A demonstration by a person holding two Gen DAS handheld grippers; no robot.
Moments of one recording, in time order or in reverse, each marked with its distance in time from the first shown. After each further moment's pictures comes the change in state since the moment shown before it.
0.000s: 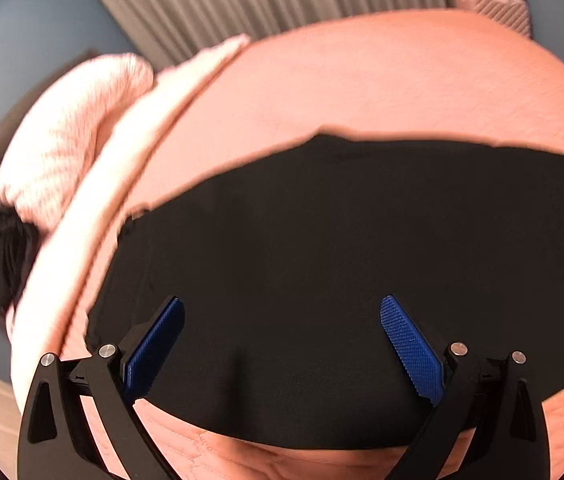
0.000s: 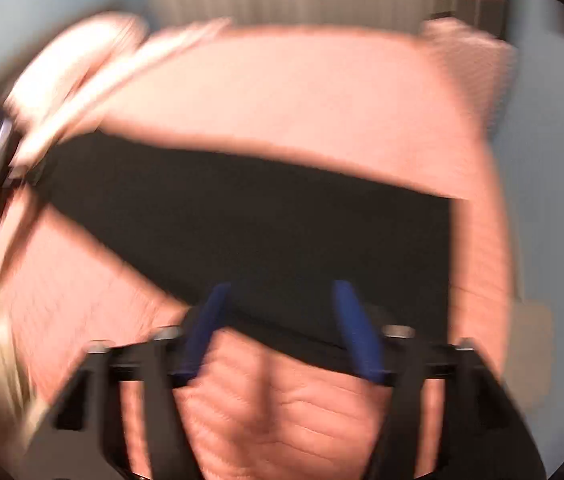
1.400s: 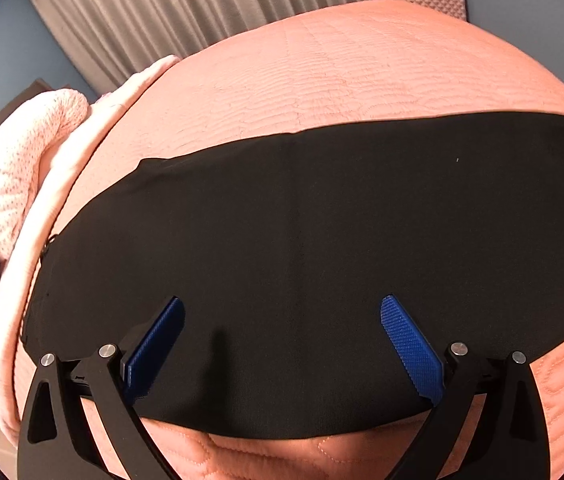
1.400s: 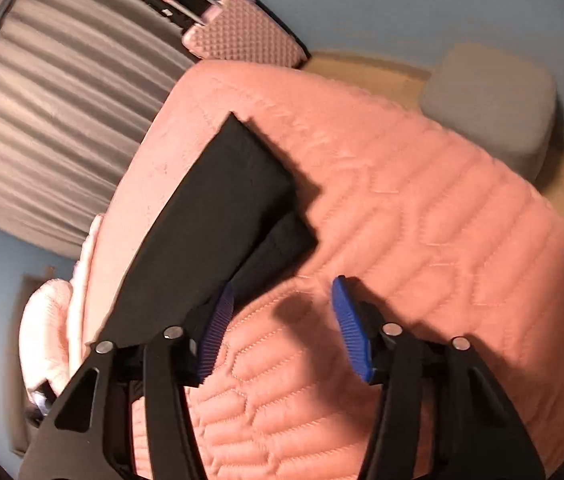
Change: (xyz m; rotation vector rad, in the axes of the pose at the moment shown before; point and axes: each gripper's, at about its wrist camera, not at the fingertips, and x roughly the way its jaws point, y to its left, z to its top) left arm -0.041 -0.154 -0.014 0.081 0.001 -0.149; right arm 0.020 -0.071 -0.119 0.948 -0.162 0.160
